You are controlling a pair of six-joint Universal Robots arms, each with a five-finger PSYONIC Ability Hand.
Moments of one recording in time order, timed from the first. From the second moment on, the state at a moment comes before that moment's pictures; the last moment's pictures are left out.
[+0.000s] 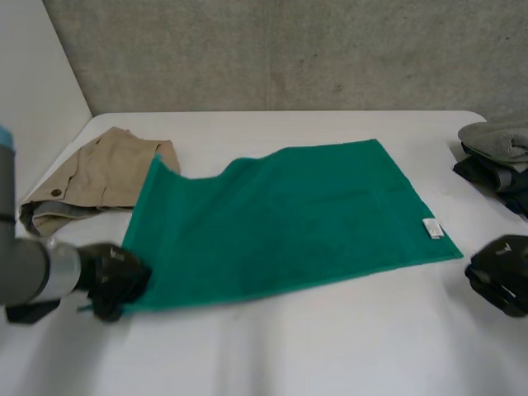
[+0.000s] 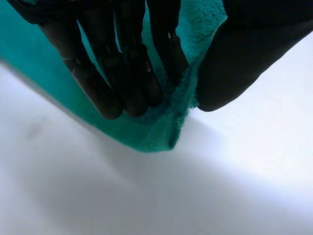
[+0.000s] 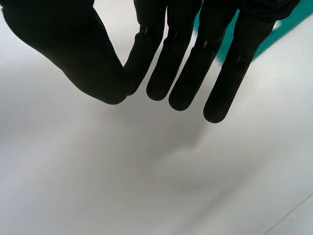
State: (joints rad) left arm 4.58 -1.94 -1.57 2.49 -1.32 3.98; right arm 1.36 -1.14 1.48 0.80 1.19 1.87; left_hand 1.18 1.20 1.19 1.20 0.99; right_hand 1.15 1.18 1.19 1.19 1.00
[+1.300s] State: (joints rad) left arm 4.48 -2.39 -0.62 2.57 -1.53 3.54; right arm 1.73 -0.88 1.37 -0.12 1.46 2.66; left_hand 1.18 1.20 1.19 1.20 0.99; right_hand 1.14 1.18 1.18 1.19 0.99
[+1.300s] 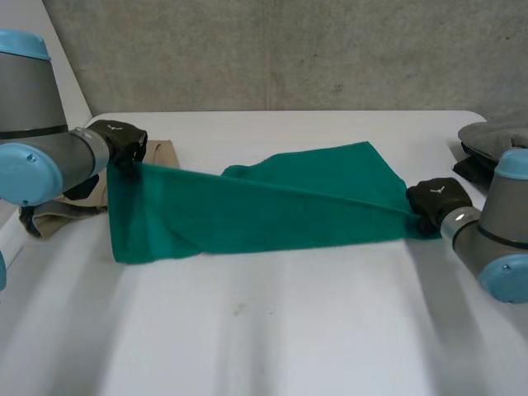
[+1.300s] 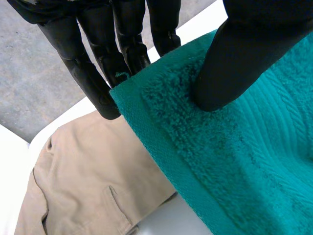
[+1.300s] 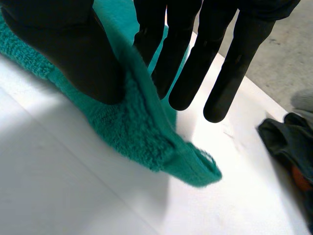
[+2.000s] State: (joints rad) left arm 4.55 -1.98 -1.47 2.50 -1.23 3.89; right arm 1.36 -1.20 1.50 0.50 1.22 1.97; left_hand 1.18 1.20 1.19 1.20 0.99; right_hand 1.14 1.18 1.19 1.20 1.01
